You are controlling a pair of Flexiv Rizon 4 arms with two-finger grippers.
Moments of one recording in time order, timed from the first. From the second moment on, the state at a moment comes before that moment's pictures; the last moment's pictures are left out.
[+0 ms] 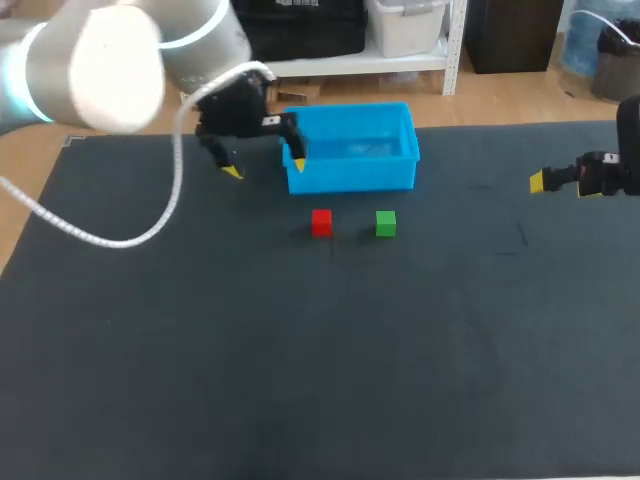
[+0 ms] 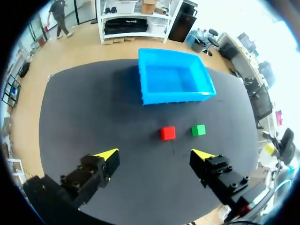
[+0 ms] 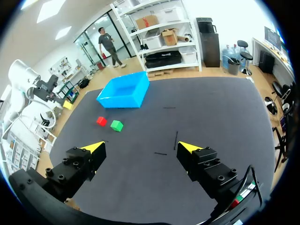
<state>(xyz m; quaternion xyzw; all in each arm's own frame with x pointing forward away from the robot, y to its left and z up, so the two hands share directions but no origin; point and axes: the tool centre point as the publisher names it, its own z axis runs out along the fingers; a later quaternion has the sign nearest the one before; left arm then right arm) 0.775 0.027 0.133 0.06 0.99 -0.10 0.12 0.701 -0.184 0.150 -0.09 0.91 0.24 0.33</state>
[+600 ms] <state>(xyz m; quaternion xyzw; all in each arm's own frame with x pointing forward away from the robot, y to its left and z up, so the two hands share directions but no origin) 0.801 -0.012 0.081 0.04 0.99 -0.07 0.09 0.701 -0.184 0.150 -0.09 0.91 0.24 0.33</state>
